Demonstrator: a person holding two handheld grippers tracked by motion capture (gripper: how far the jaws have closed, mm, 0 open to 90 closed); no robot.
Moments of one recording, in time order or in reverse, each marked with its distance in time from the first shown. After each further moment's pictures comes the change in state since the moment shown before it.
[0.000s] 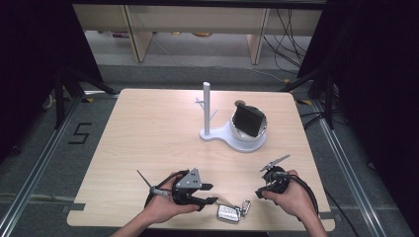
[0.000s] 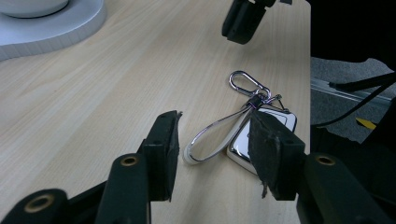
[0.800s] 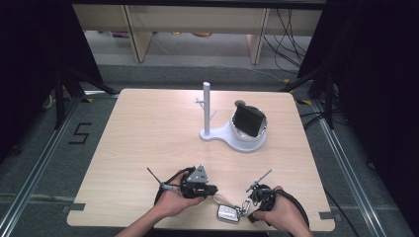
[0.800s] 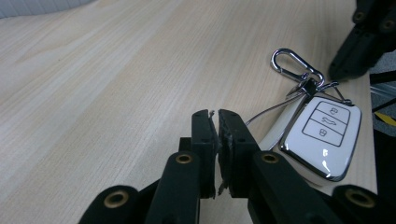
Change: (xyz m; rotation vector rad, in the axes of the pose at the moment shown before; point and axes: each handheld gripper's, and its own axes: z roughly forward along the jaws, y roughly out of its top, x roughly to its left) left arm 0.021 -0.008 0.030 0.090 0.064 -0.044; right arm 0.043 -0.014 0.025 0.214 0.129 -0.026
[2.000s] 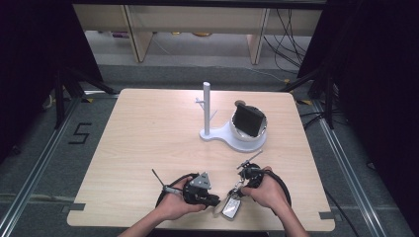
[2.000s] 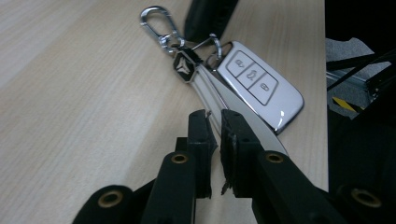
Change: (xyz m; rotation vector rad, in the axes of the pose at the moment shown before) left arm -0.015 -0.007 0.010 0.039 -0.146 -0.042; right arm -0.022 0.060 0.002 -0.137 -0.058 0.061
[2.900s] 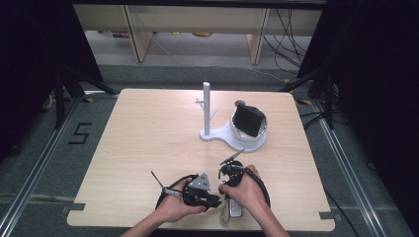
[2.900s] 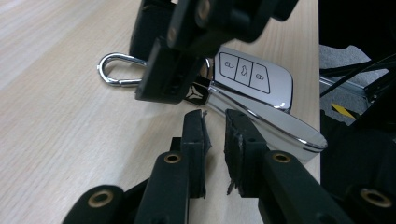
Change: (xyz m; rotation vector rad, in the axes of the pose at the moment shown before) left arm -0.001 -0.002 -0.006 -0.025 0.019 -0.001; right arm 0.044 0.032 0.018 0.019 -0.166 0.114
